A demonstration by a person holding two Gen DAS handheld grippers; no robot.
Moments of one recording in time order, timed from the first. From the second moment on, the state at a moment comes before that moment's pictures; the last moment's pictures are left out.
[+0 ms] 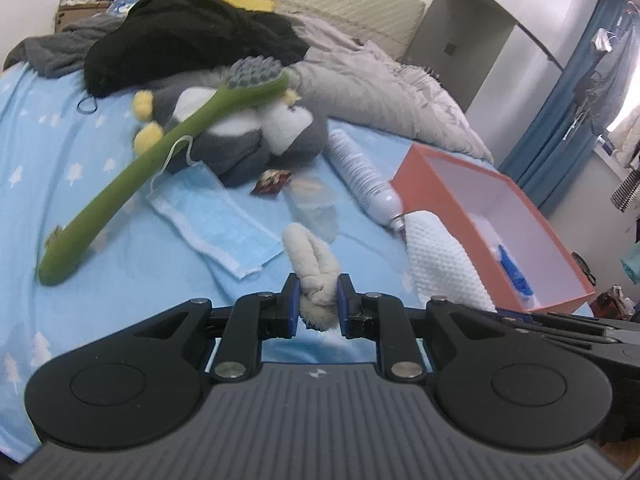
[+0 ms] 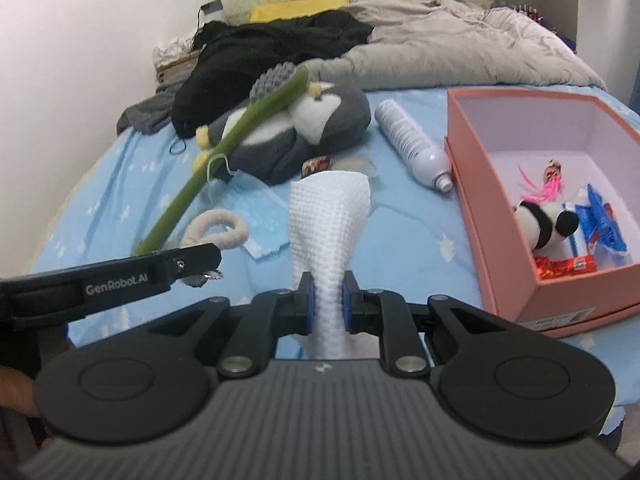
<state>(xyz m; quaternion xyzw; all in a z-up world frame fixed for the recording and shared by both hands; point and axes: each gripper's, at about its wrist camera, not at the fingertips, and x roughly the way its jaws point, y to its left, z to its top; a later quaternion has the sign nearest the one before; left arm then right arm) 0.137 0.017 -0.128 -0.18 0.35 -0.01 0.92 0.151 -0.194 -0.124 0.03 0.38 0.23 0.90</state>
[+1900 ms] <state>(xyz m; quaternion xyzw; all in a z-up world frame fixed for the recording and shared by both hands) 0.388 -0.238 -0.164 -0.04 0.46 -0.18 0.87 0.312 -0.415 -0.181 0.11 0.45 0.02 0.88</state>
